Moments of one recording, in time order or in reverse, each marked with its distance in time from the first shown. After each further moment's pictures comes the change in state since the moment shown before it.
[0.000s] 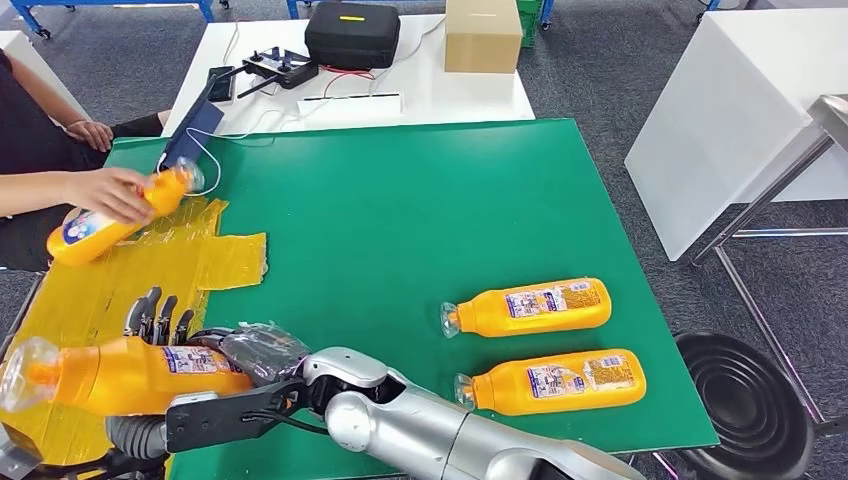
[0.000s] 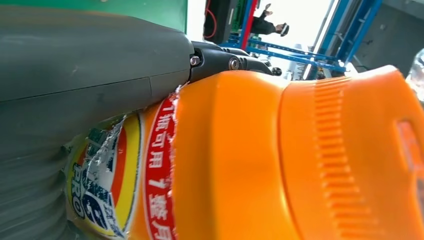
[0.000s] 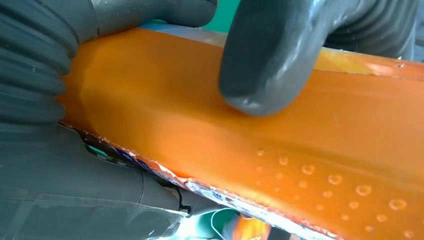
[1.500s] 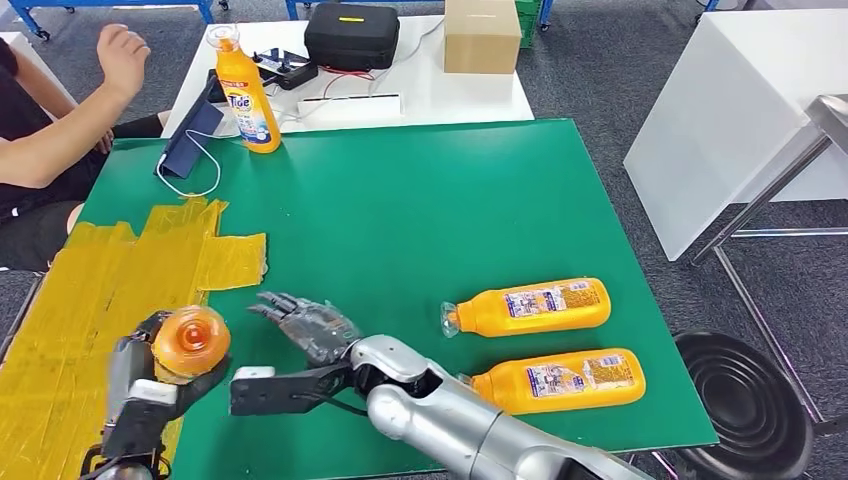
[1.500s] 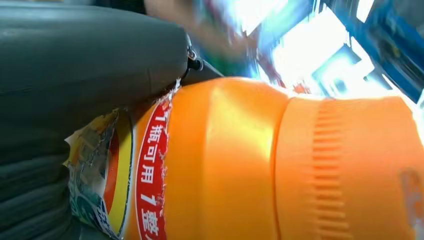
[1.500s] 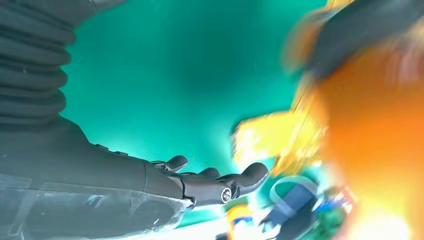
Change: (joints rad) left arm -0.045 0.025 0.000 -0.006 -0.926 0.779 -0.017; right arm 0.068 -0.120 -0.168 -0.057 0.204 -0.099 0.049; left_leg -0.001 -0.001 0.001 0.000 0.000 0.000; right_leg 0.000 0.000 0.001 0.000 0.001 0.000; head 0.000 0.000
